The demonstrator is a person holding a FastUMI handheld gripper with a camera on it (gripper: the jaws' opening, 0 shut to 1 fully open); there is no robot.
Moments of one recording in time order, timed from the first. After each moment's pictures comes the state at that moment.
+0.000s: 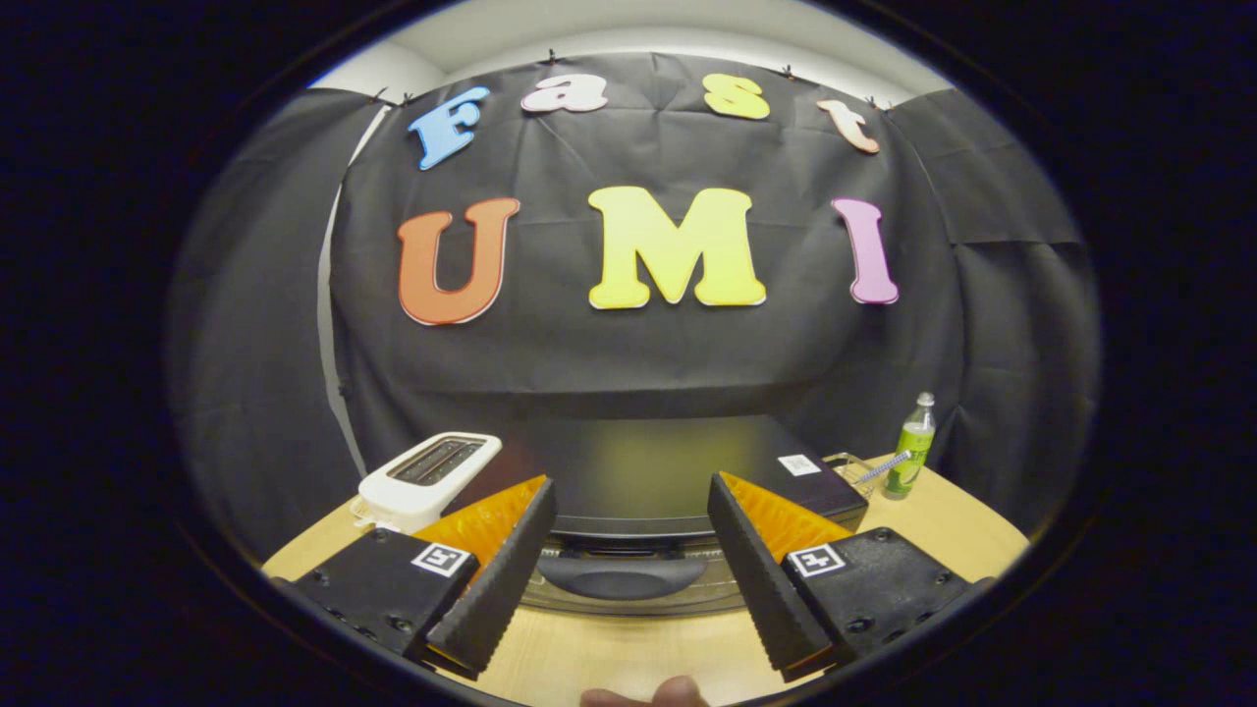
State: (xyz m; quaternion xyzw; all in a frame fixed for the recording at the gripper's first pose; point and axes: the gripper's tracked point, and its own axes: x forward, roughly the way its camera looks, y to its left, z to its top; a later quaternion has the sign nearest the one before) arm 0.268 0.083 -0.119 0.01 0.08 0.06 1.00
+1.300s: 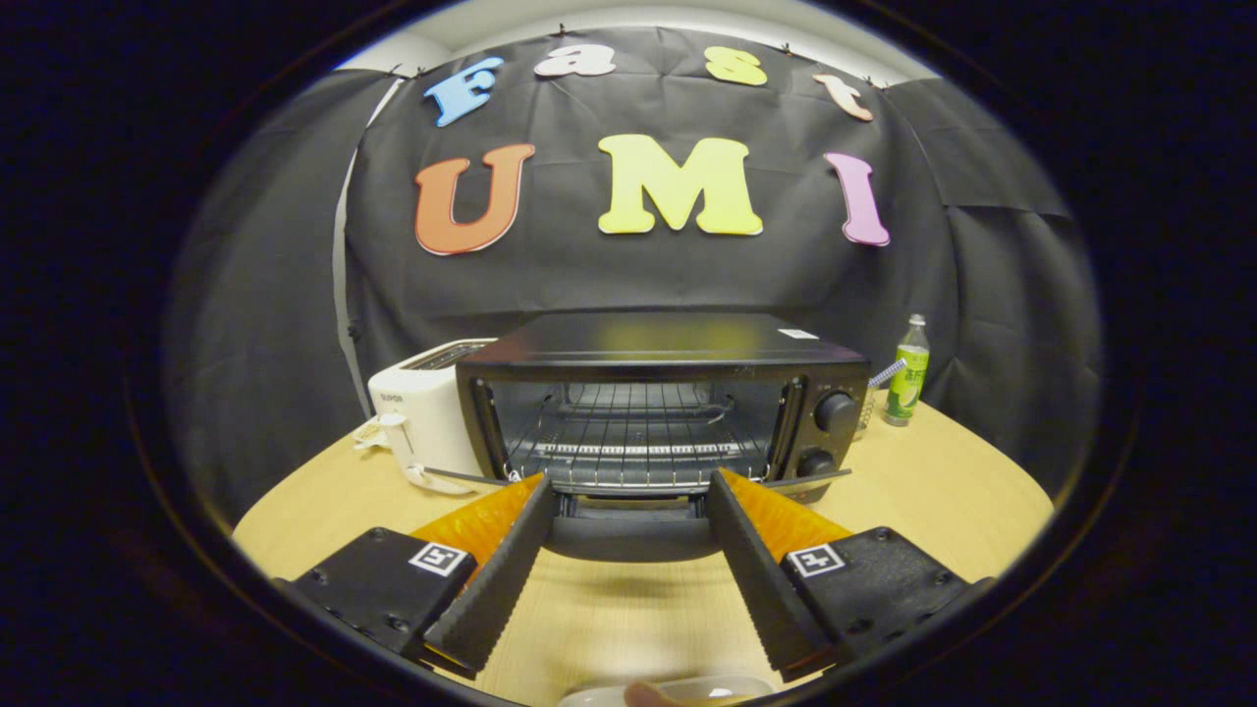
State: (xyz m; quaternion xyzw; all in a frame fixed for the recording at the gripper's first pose) arm 0.185 0.079 -0.230 0.02 0.16 0.06 0.99
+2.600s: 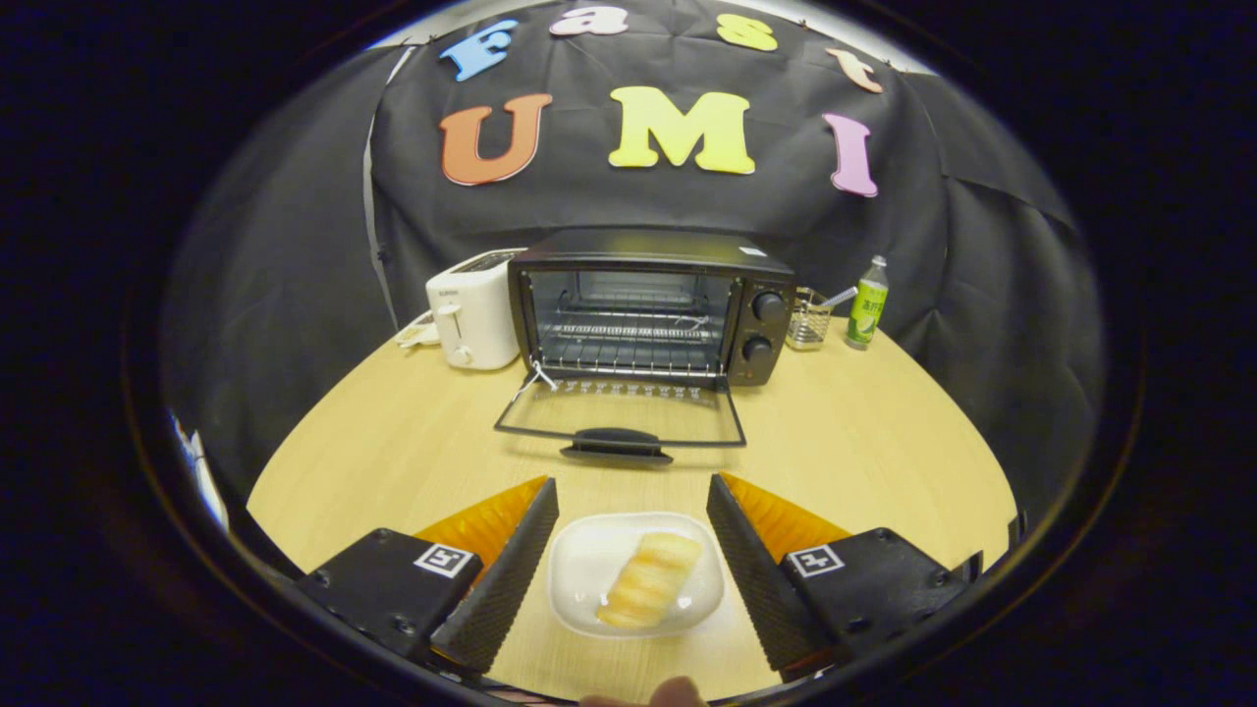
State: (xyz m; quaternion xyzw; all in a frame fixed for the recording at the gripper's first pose) arm 0.016 0.043 -0.244 -0.01 0.29 0.07 0.95
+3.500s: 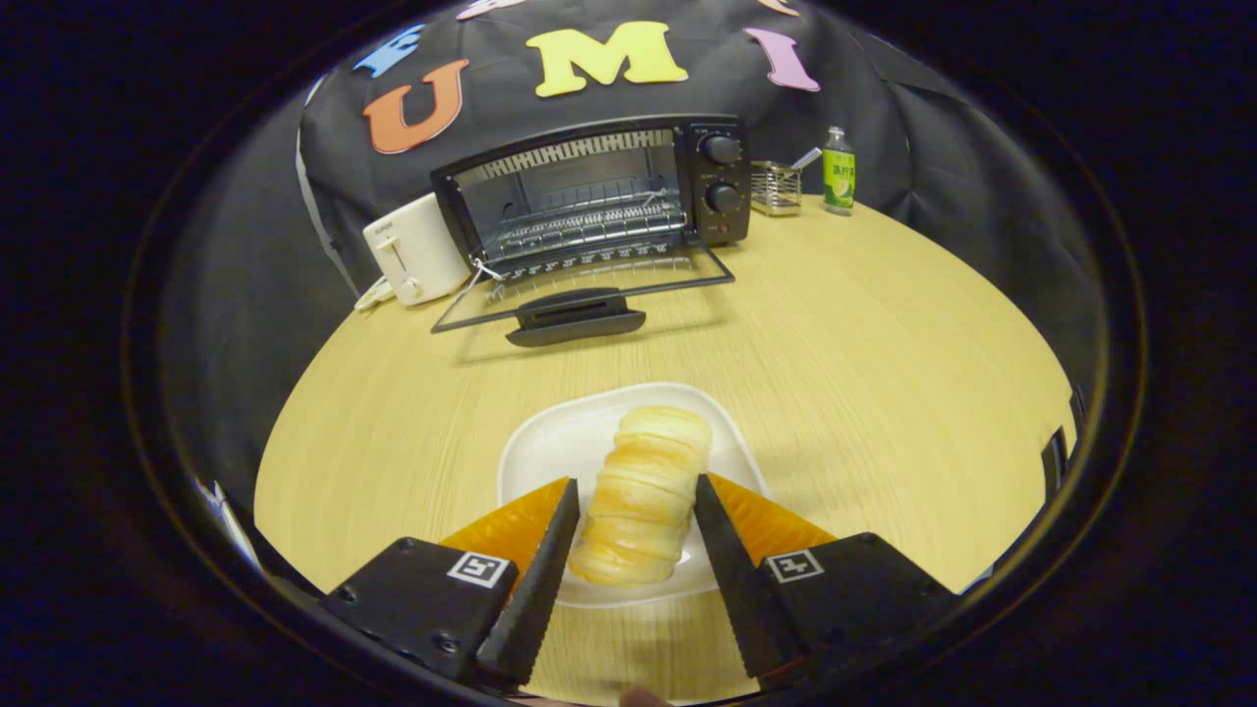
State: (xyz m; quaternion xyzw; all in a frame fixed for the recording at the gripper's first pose) arm 0.006 0.026 -0.351 0.08 0.37 0.02 0.92
